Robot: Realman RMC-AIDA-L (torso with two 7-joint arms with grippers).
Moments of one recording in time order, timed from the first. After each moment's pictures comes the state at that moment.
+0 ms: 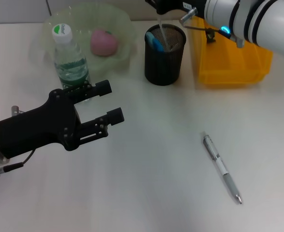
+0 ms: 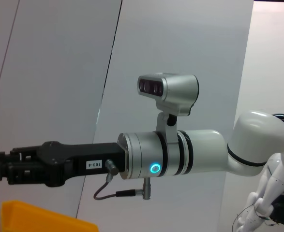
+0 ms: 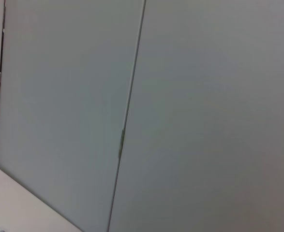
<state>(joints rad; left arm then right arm) -0.28 -2.06 1.09 0.64 1.37 1.73 -1.17 0.52 2.09 -1.73 -1.19 -1.84 -0.30 1.98</state>
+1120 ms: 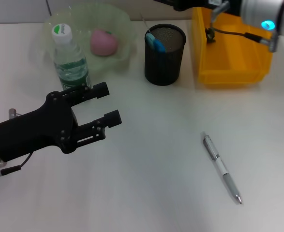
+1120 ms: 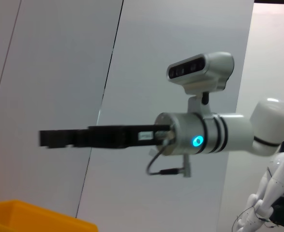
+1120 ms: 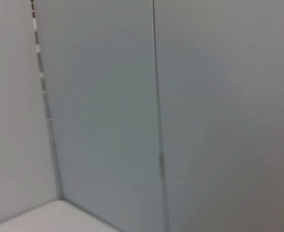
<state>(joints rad) -0.27 -2.06 1.09 0.64 1.36 1.74 -1.17 0.36 2.09 -1.55 -1.48 -1.85 -0.70 2.17</state>
